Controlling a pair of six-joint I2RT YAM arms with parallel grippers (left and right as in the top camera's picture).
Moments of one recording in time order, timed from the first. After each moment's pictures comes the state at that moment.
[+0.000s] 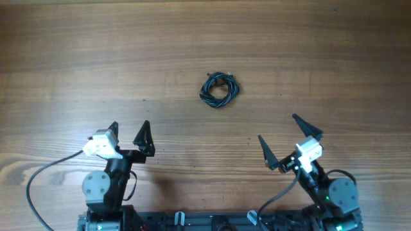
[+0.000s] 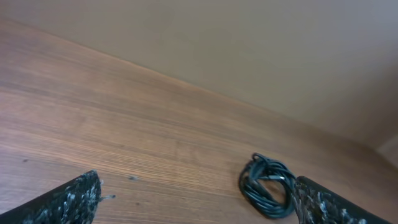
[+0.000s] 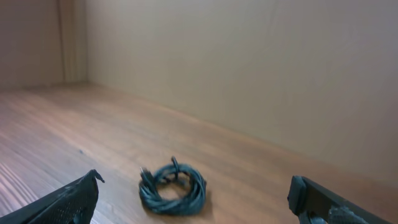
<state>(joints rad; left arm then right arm) 0.04 0.06 0.04 -0.08 0.18 -0.39 0.34 0.04 0.08 0.04 -0.20 -0.12</state>
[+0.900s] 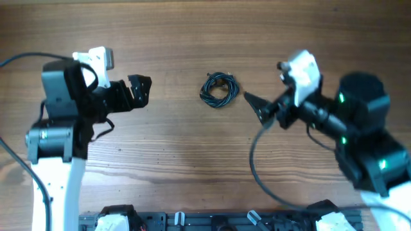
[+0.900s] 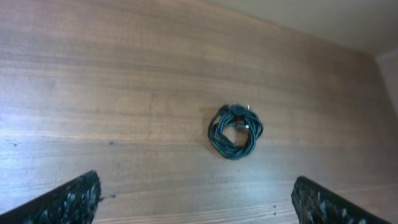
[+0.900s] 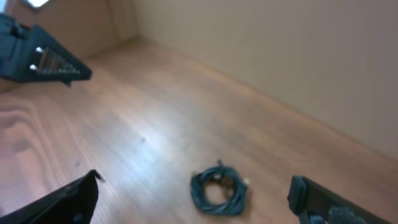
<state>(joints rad) 0.04 1.12 1.22 -0.86 0.37 -0.19 0.34 1.02 1.24 -0.65 -0.40 -0.14</state>
